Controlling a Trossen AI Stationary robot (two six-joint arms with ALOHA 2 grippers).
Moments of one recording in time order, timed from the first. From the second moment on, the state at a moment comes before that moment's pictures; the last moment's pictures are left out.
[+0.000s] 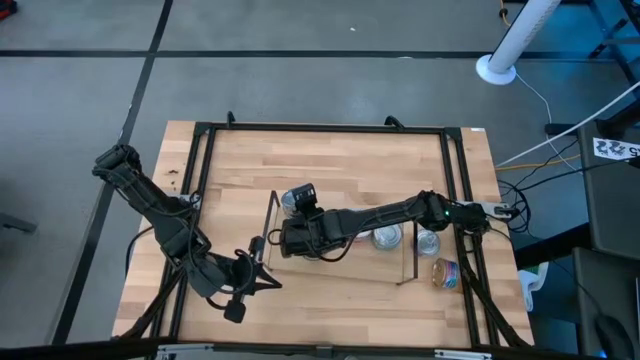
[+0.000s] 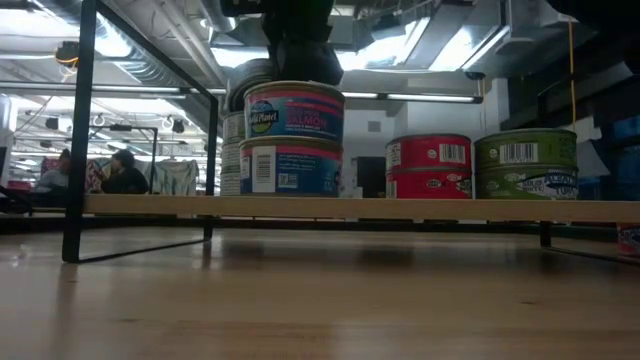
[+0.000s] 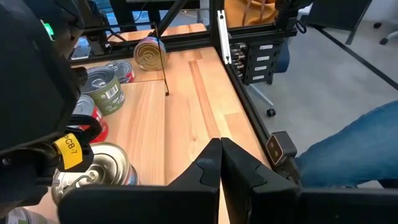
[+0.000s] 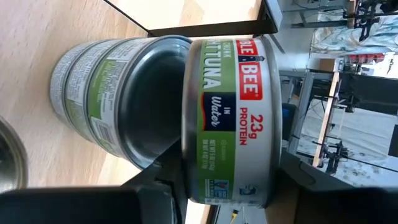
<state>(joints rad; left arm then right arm) -0.75 1.34 1.07 -0.26 -0.52 -0.26 0.25 2.37 2.35 -1.22 0.85 -0.32</state>
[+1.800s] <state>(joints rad) -0.75 1.34 1.07 -0.26 -0.52 -0.27 0.23 2.36 2.35 -1.26 0.69 -0.38</state>
